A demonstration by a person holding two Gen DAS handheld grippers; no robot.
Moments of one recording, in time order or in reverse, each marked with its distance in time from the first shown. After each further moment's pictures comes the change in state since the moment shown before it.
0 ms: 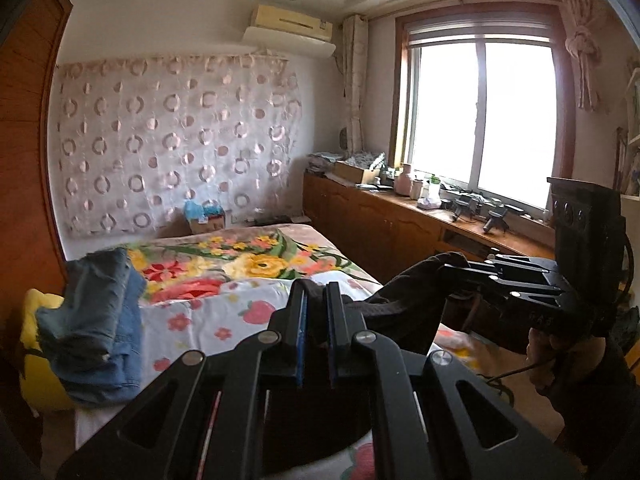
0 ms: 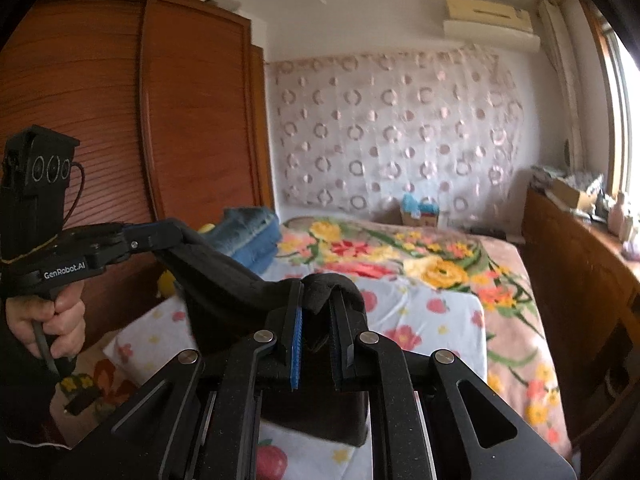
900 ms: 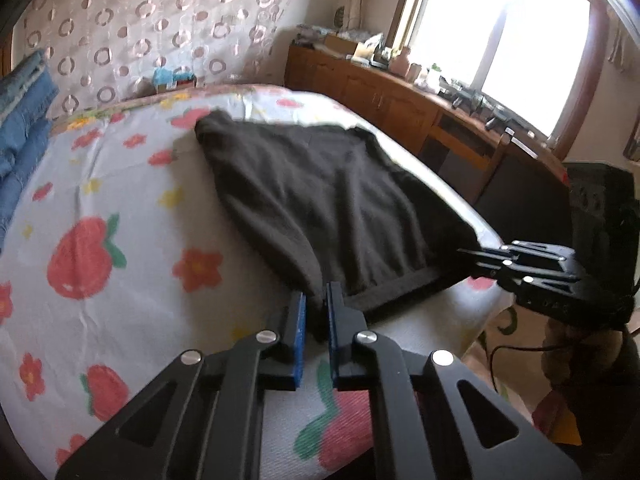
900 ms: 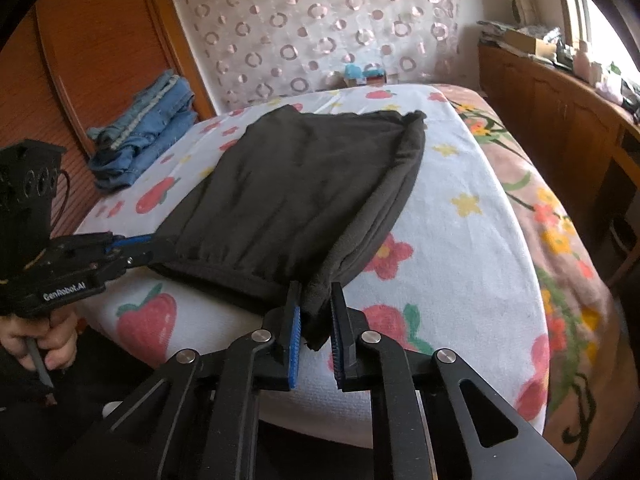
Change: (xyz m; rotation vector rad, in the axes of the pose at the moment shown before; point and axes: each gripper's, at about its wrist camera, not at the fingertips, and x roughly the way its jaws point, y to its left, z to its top) left arm 0.140 -0.033 -0.165 -0.109 0.416 -0.113; right arm 0.059 -0.072 -0.195 0.282 0.371 -0.109
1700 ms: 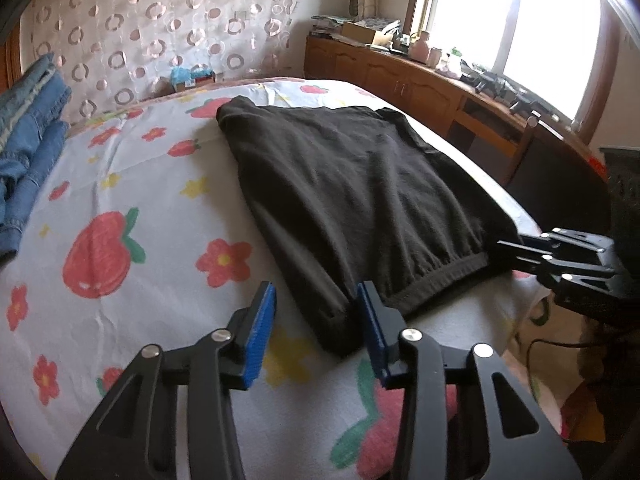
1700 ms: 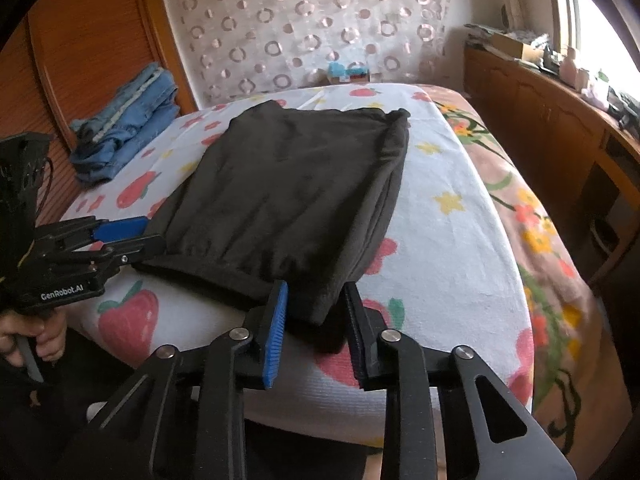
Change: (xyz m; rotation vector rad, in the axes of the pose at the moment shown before) left arm 0.021 0.010 -0.008 0.018 0.054 0.106; right arm 0.002 -0.002 -0.005 -0.005 0.015 -0.080
